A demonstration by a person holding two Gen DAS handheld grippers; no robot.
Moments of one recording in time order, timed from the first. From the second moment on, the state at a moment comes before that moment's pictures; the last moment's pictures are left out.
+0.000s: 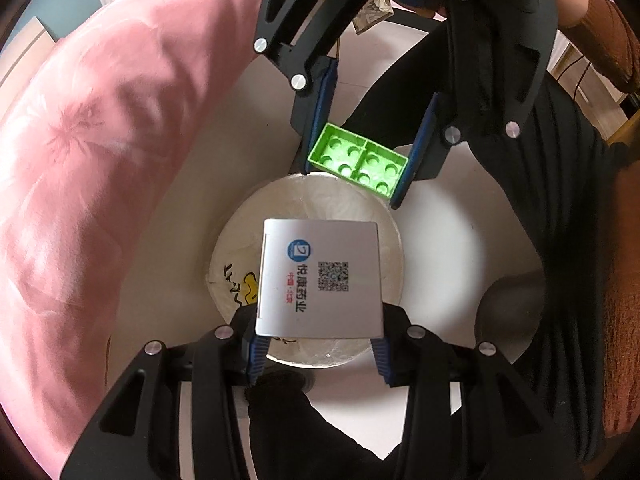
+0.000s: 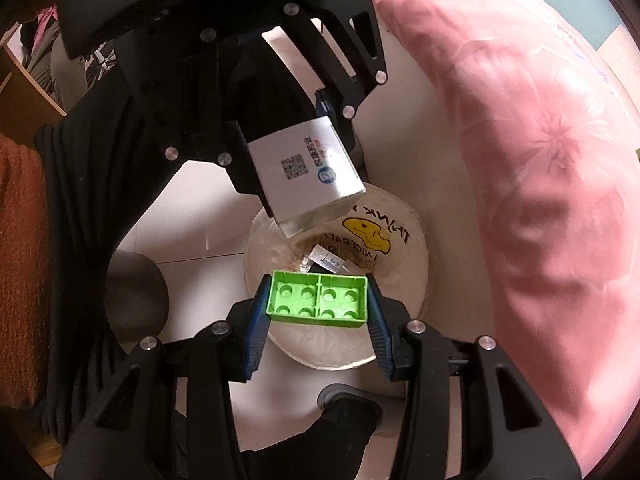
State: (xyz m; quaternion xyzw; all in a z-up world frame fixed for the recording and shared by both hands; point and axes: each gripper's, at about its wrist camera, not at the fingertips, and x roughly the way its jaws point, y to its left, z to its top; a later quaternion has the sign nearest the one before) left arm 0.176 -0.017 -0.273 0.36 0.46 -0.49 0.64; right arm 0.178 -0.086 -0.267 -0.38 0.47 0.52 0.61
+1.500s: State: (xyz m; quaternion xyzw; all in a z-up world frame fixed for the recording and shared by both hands) left arm 0.167 -0.030 -0.260 0.38 0.45 -0.48 0.65; right arm 0.179 -0.102 -0.255 -0.40 0.48 0.45 0.64
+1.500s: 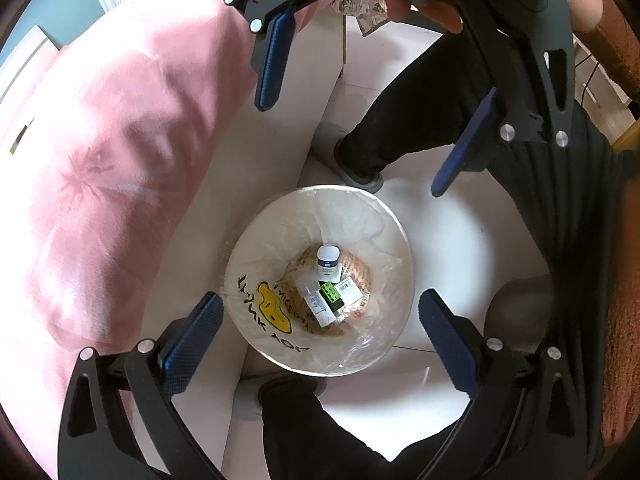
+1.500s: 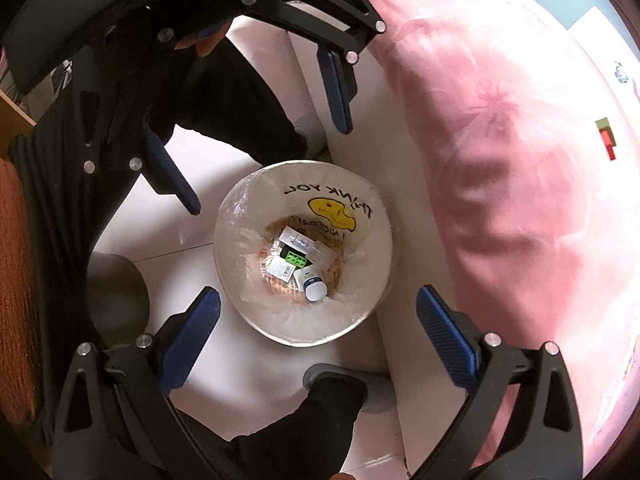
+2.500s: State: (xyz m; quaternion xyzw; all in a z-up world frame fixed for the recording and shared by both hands) left arm 0.233 -0.012 -0.150 0.37 0.41 -0.42 0.72; right arm 0.241 -0.172 -0.131 -0.33 0.43 0.41 0.73
